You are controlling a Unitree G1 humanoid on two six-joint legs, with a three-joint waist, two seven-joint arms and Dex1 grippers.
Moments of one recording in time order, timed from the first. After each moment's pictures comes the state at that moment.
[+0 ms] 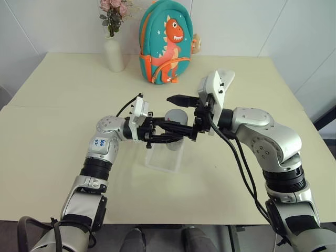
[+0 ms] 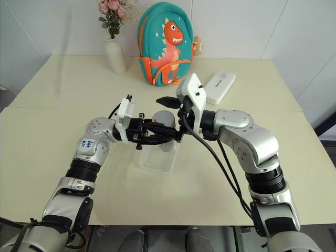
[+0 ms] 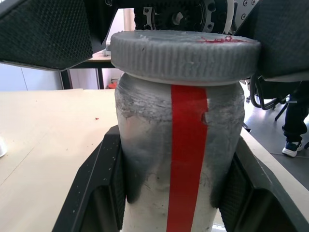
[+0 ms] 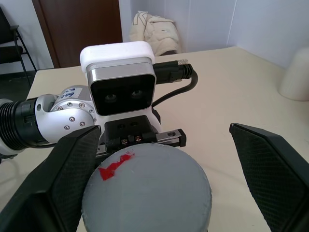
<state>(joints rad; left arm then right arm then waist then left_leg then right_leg) -0.85 0.33 -0.04 0.44 -0.42 0.11 -1.37 -0.82 -0.46 0.11 -0.27 0.60 0.74 0.76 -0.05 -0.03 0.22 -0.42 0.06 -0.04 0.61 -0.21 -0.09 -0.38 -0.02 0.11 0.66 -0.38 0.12</state>
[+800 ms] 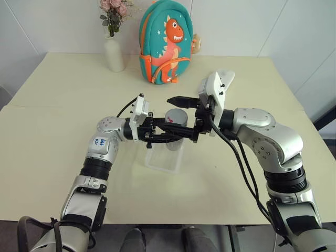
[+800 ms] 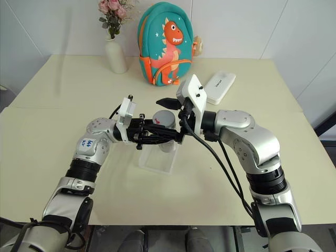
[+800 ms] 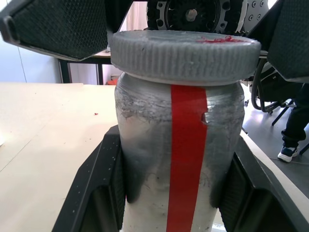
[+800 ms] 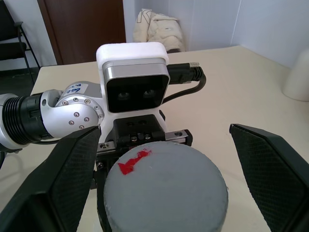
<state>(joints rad) -0.85 0.33 -0.04 0.44 -0.42 0.15 -1.35 -0.82 -0.47 0.11 -0.27 0.60 0.74 0.78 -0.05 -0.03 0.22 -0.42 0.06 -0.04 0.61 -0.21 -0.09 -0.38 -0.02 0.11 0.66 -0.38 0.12</state>
